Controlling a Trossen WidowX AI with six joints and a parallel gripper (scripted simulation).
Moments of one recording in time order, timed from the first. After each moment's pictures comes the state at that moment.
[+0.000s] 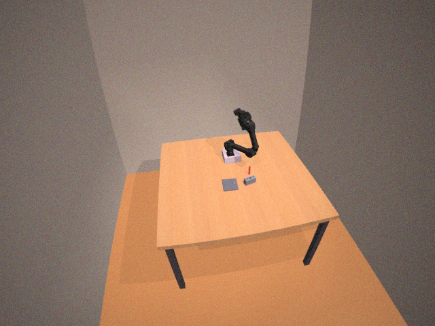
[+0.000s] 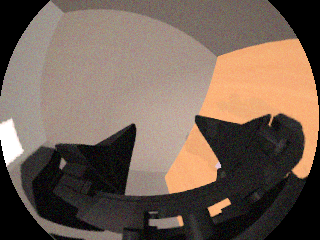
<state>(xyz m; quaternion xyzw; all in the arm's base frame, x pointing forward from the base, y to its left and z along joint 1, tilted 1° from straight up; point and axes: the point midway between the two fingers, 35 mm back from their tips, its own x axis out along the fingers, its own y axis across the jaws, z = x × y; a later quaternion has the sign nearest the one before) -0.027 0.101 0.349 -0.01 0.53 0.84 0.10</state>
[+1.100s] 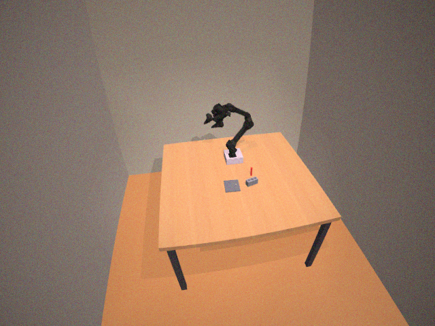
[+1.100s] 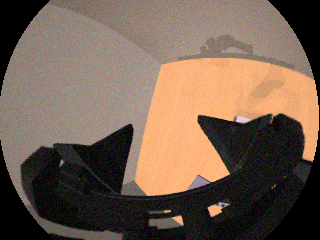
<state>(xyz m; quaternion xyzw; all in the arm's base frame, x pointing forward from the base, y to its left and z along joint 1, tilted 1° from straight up) -0.032 -0.172 0.335 -0.49 0.21 0.77 -0.34</state>
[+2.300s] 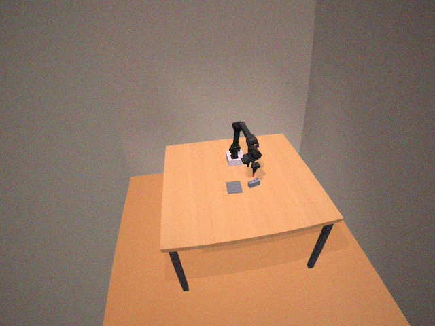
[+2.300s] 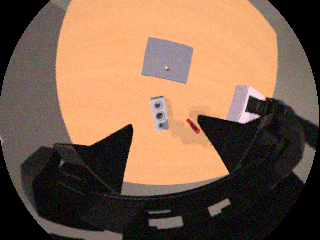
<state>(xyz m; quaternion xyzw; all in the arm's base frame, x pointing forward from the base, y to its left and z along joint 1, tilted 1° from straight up) 0.343 0.046 0.143 -0.47 -0.51 0.44 -0.57</state>
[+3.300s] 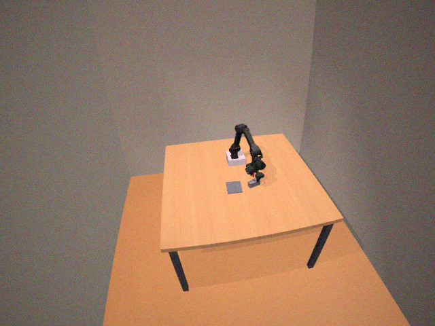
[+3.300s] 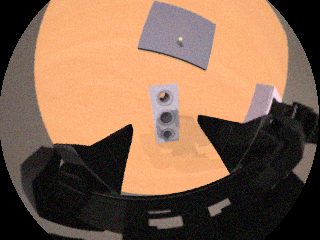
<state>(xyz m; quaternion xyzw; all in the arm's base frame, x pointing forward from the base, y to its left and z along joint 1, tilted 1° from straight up) 0.352 0.077 0.052 -0.45 -0.54 0.42 -0.57</state>
